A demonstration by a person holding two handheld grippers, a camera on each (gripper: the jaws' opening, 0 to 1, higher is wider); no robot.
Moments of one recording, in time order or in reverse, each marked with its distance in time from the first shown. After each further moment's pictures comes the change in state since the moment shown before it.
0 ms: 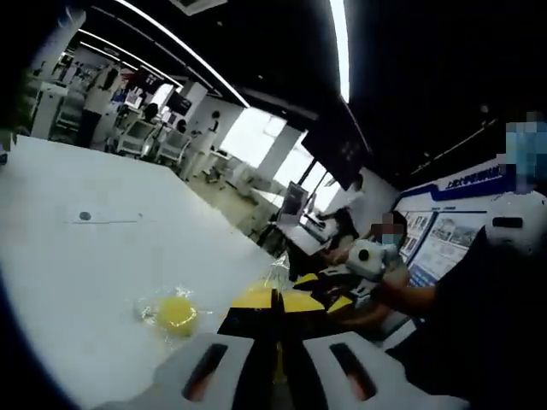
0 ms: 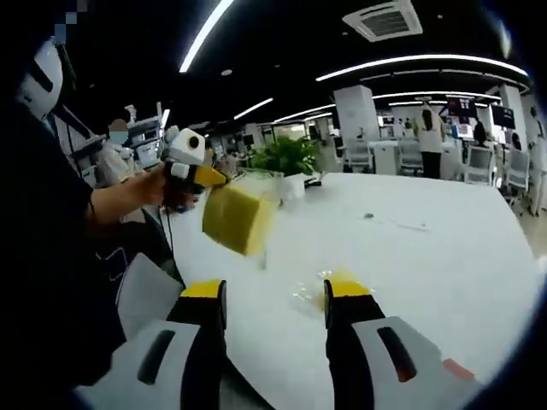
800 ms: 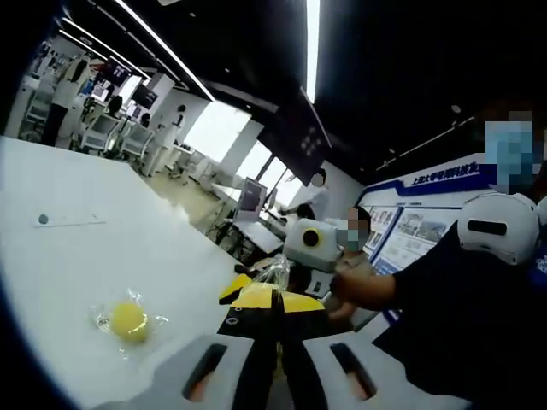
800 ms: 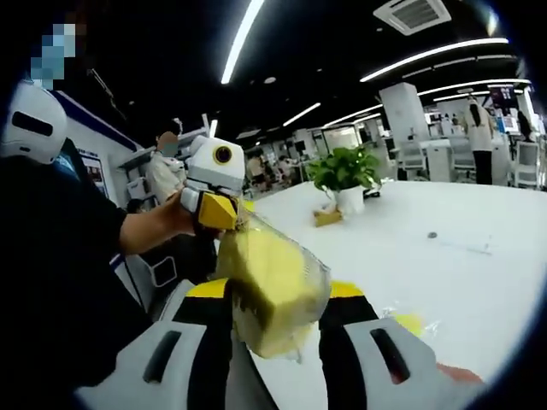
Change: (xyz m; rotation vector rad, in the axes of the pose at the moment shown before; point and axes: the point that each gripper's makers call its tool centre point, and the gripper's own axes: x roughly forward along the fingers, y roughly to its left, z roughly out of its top) left arm 0.018 -0.055 0.000 -0.005 0.039 -0.175; right arm 0.050 0.055 0.034 0.035 0.020 0.284
